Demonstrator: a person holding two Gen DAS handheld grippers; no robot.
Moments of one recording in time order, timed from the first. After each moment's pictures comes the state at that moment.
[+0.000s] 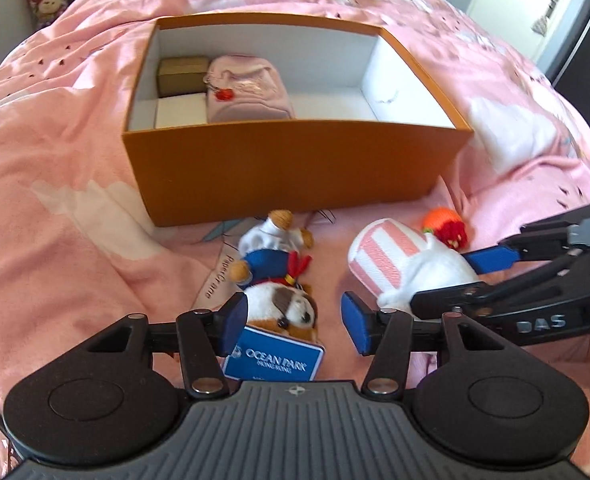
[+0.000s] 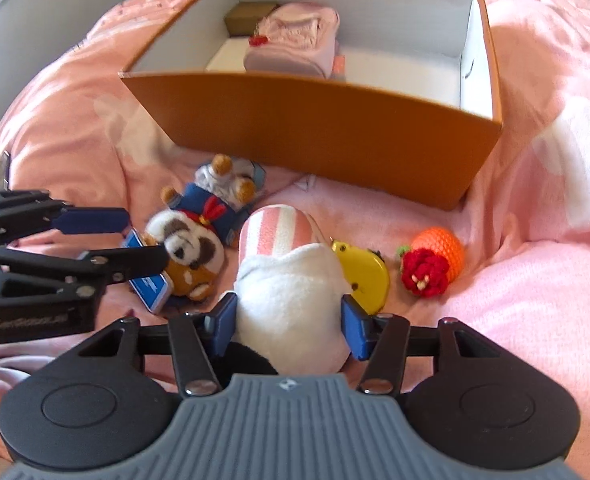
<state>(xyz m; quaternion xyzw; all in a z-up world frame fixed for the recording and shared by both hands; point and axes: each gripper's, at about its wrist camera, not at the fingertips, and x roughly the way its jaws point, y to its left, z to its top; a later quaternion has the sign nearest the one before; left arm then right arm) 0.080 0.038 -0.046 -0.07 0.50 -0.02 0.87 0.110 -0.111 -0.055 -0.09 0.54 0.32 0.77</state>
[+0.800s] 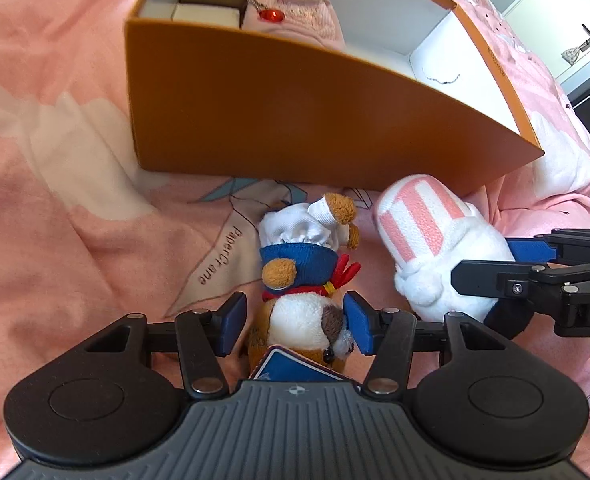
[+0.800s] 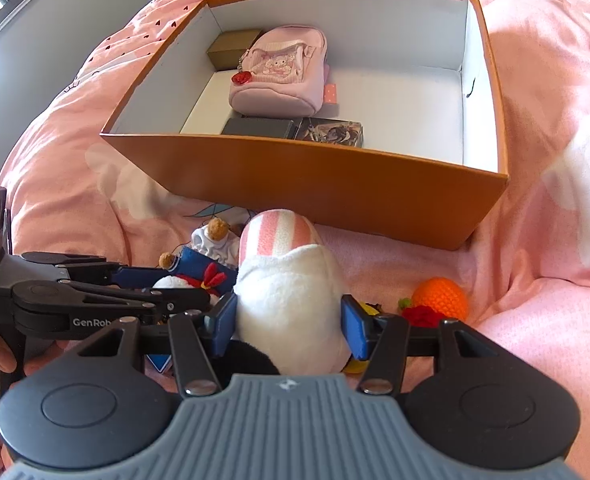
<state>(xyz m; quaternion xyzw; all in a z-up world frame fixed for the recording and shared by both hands) 0.120 0.074 -0.105 -0.18 0.57 -0.04 0.80 0.151 -0.103 -0.057 -0.04 0.56 0.32 0.77</state>
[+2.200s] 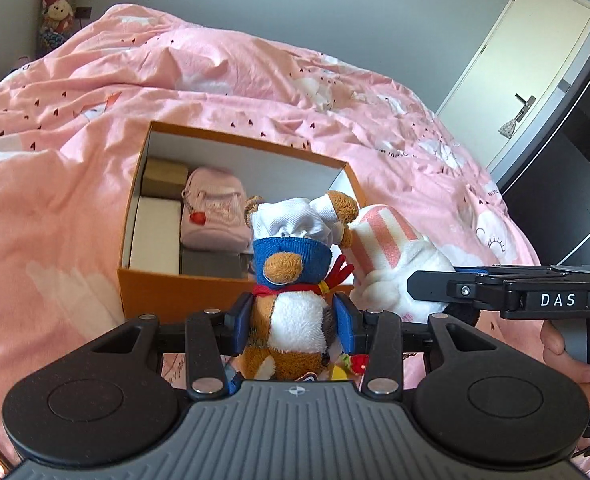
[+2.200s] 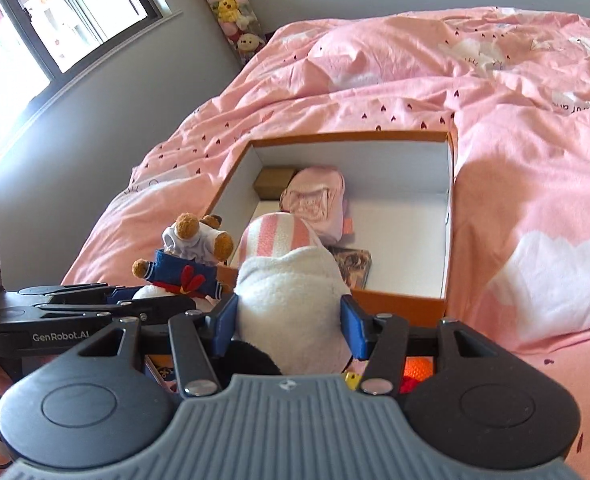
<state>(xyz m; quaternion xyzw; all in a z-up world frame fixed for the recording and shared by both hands) 0.106 0.062 0.044 -0.18 0.39 -0.06 0.90 0.143 -0.154 0.063 0.03 0.44 0.35 0.83</state>
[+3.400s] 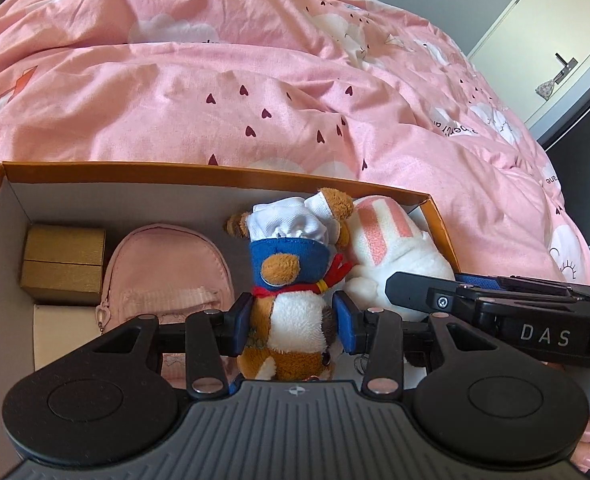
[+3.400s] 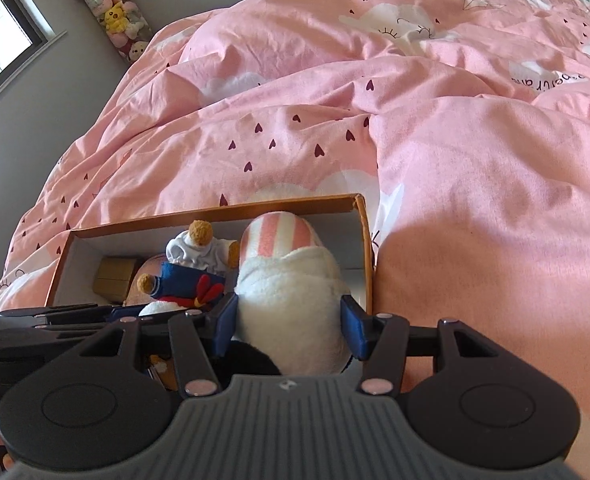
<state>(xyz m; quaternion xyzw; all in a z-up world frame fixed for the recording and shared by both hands) 0.332 0.058 -0.053 -0.17 0.49 -0.07 0.85 0.346 -0.112 -0.017 0.05 0.49 0.22 0.84</state>
